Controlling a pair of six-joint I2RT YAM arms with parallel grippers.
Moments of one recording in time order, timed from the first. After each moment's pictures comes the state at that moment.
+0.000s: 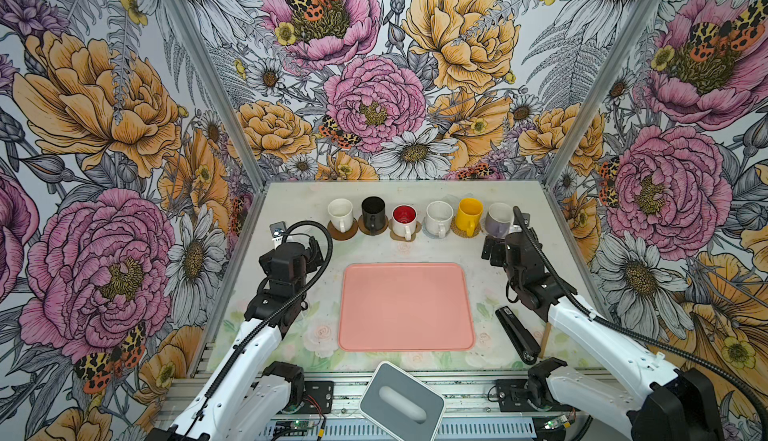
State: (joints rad) left arm -0.22 0.85 0.58 -0.16 -0.51 -0.26; right arm 0.34 0.99 0.59 -0.08 0.47 0.24
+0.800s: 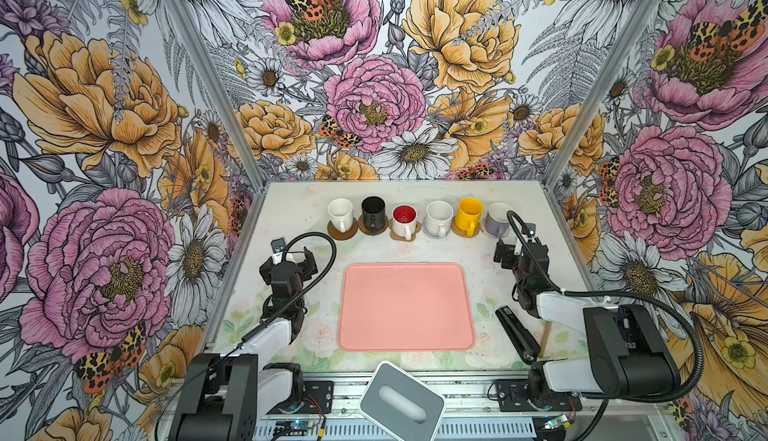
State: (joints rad) left arm -0.03 1.16 0.25 0.63 -0.33 -0.11; right arm 0.04 1.39 0.41 0.62 0.23 0.03
